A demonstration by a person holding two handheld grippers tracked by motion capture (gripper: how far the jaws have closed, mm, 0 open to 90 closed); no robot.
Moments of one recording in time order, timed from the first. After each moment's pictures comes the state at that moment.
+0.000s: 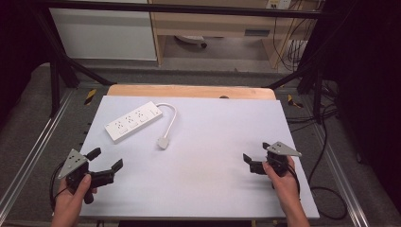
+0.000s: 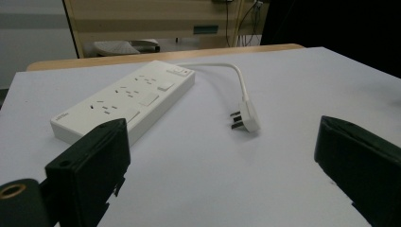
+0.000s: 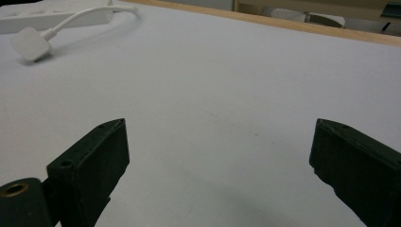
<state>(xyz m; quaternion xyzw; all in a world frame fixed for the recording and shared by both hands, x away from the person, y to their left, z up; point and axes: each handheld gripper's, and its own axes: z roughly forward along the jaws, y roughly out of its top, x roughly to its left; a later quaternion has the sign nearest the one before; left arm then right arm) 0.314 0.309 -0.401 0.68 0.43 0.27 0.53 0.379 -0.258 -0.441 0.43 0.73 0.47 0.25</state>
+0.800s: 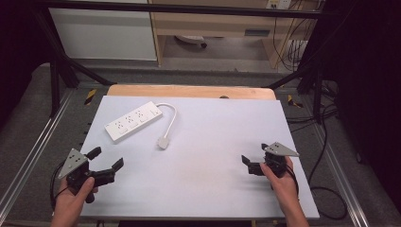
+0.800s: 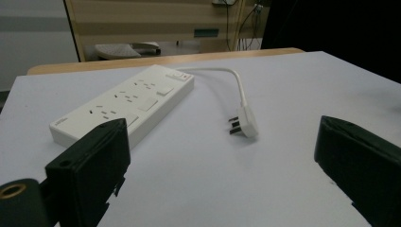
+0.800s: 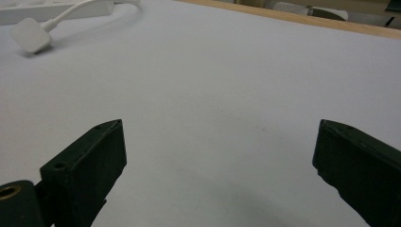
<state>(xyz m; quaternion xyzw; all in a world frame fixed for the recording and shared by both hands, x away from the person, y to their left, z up) 0.315 0.305 -0.396 0.67 0.43 0.27 0.53 0.378 -0.253 -0.442 0.43 0.74 0.46 0.25</state>
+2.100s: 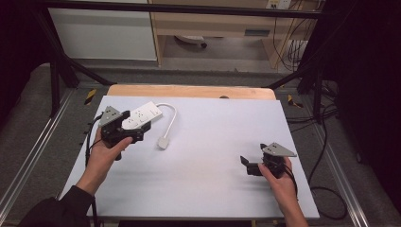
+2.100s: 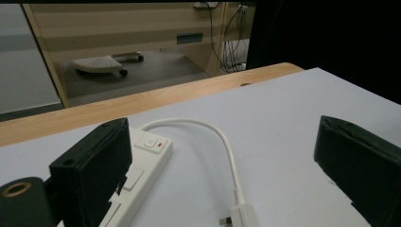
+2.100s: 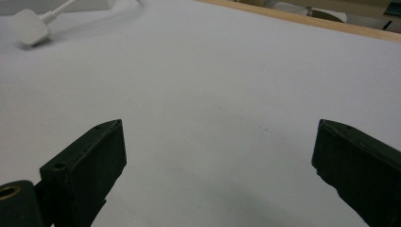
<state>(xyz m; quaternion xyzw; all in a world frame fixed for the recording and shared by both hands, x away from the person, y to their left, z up) 0.426 0.240 -0.354 0.70 0.40 0.26 0.53 0.377 -0.249 -0.443 0.42 0.74 0.46 0.26</state>
